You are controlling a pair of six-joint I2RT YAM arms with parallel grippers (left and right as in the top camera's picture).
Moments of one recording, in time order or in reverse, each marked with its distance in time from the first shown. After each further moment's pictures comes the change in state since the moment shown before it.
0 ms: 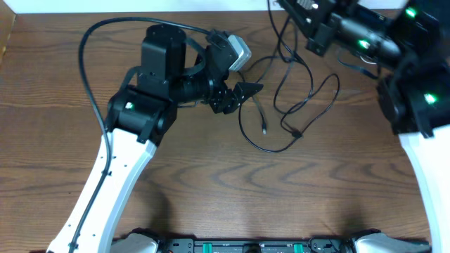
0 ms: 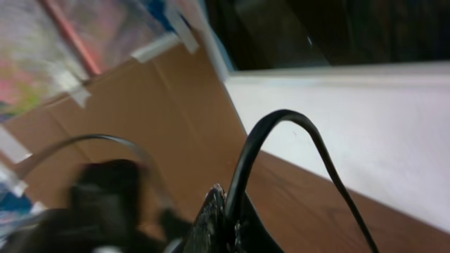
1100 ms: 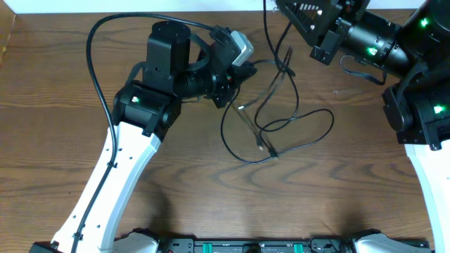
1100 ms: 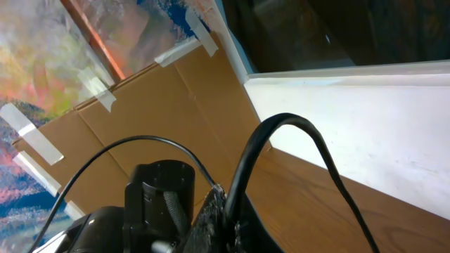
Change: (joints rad) left arm -0.001 0.023 0.000 0.045 -0.071 -0.026; right arm 0.011 -0.013 0.002 0.004 -0.032 0.069
